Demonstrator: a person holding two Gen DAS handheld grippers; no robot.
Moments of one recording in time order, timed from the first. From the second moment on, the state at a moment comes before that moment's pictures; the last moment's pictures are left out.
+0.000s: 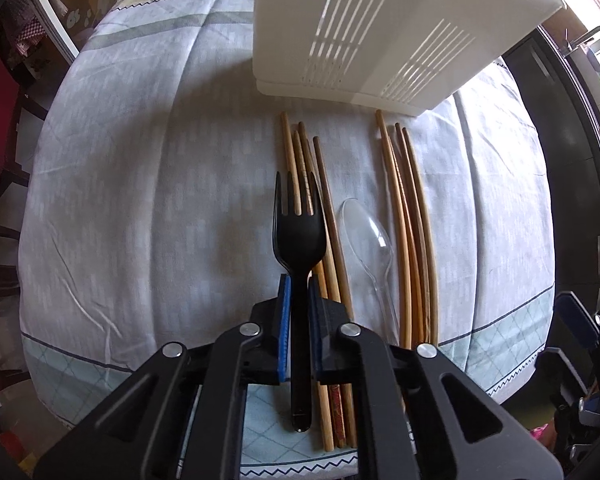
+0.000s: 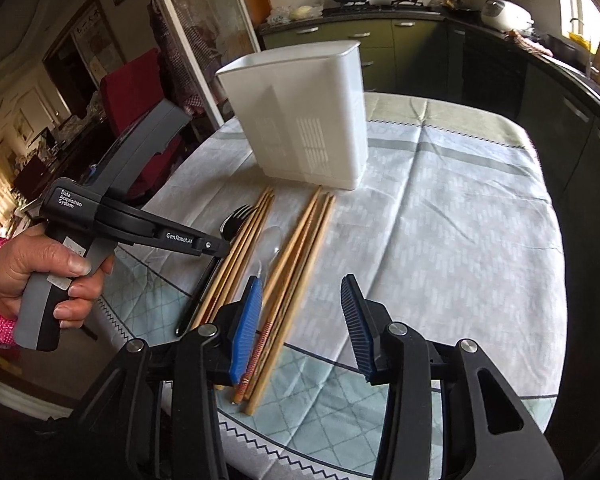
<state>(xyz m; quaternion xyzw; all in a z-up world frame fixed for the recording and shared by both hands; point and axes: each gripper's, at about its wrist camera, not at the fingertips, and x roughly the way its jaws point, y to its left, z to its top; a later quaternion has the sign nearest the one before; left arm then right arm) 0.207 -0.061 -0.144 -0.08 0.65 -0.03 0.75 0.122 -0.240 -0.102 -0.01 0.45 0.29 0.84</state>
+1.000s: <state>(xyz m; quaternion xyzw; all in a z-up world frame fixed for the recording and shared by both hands) 0.184 -0.027 -0.113 -0.06 0.60 -0.06 0.79 0.180 -0.111 -0.182 -0.15 0.59 0.26 0.75</state>
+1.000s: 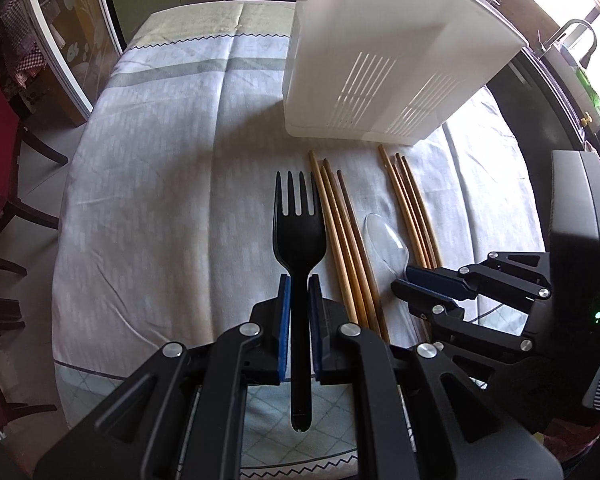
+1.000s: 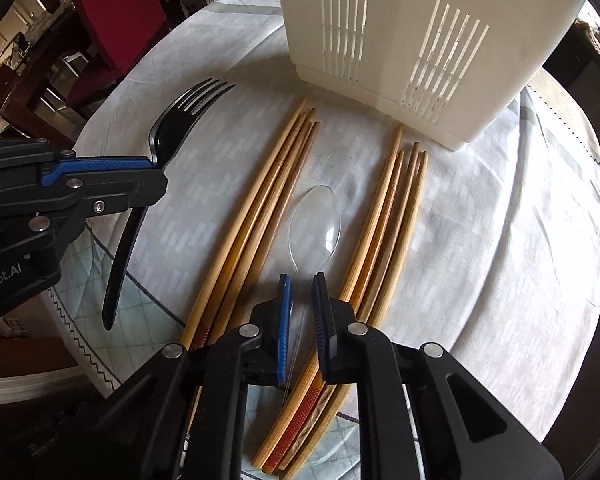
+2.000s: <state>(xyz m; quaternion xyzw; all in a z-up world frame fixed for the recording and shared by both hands) 0.246 -0.049 0.083 -0.06 0.21 -0.10 0.97 0.139 -0.209 -0.020 0.06 0.33 0.33 0.88</state>
